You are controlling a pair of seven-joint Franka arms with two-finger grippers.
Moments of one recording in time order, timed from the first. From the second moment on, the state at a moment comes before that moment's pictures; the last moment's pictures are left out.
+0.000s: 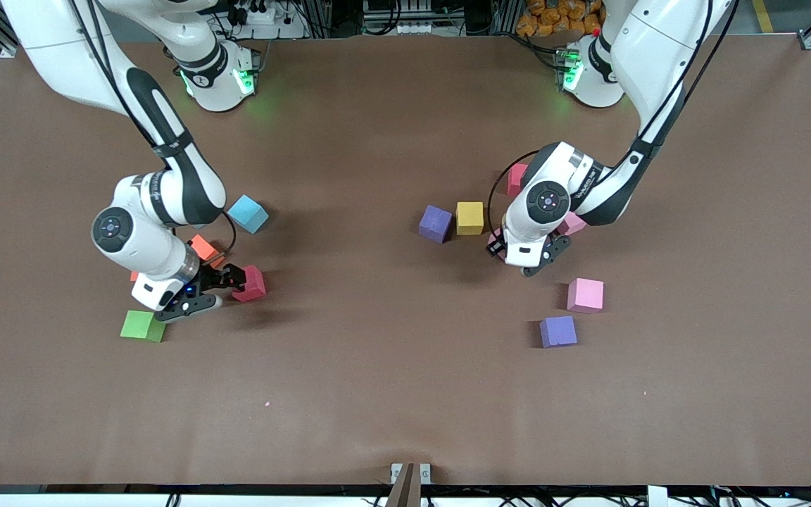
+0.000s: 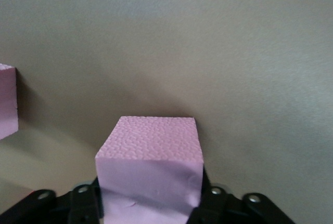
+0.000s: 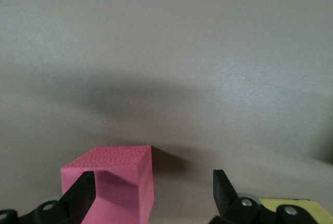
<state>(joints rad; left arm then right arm) -0.19 0.50 -0.35 -2.03 0.10 2.36 -1.26 0.09 0.45 0.07 -2.05 0.11 2.56 -0.20</state>
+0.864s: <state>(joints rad) -0.24 0.42 -0.50 -1.86 0.10 2.25 -1.82 0.13 0.44 0.08 -2.06 0.15 2.51 -0.19</state>
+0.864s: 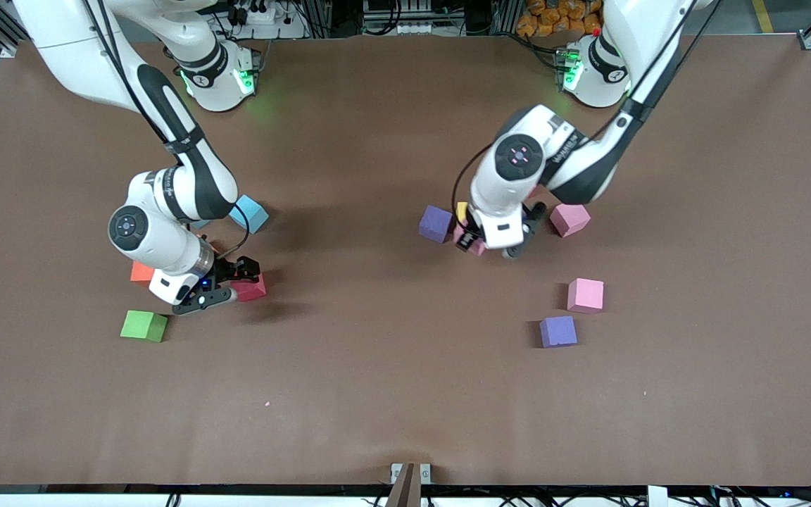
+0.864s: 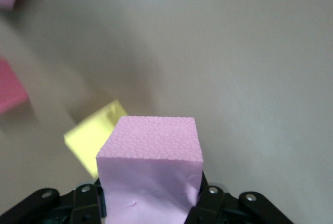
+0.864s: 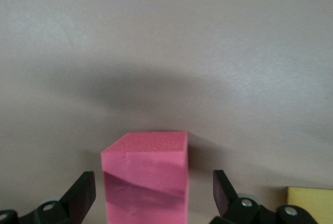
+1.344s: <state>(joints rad) -0.46 0.45 -0.51 -1.83 0.10 2.24 -2.30 0.14 0.49 0.07 -2.07 0.15 2.56 -0.20</state>
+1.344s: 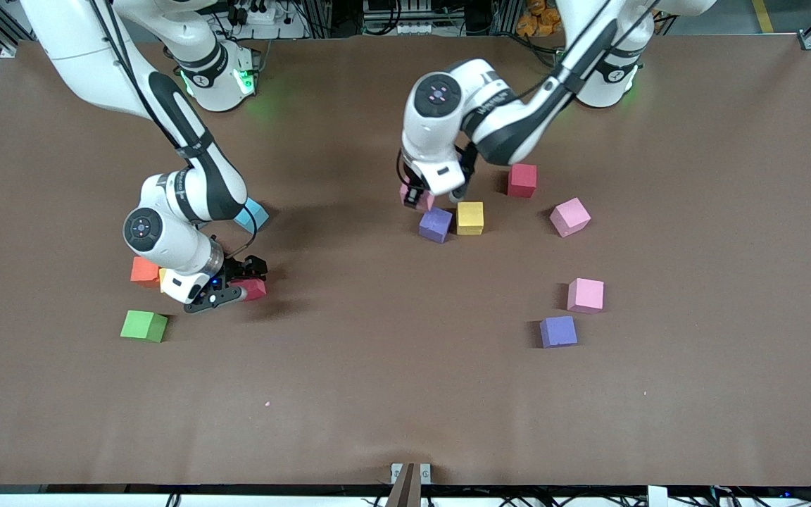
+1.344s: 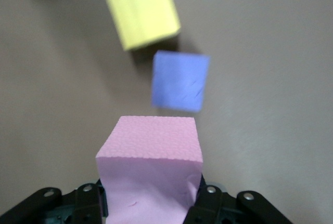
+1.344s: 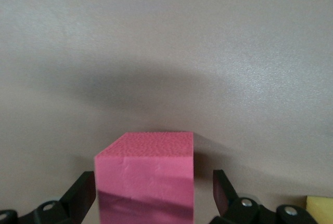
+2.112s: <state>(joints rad) -0.61 0.69 -0.50 -1.66 0.10 2.24 -2.61 0.11 0.41 0.07 -2.04 0.15 2.38 -0.28</state>
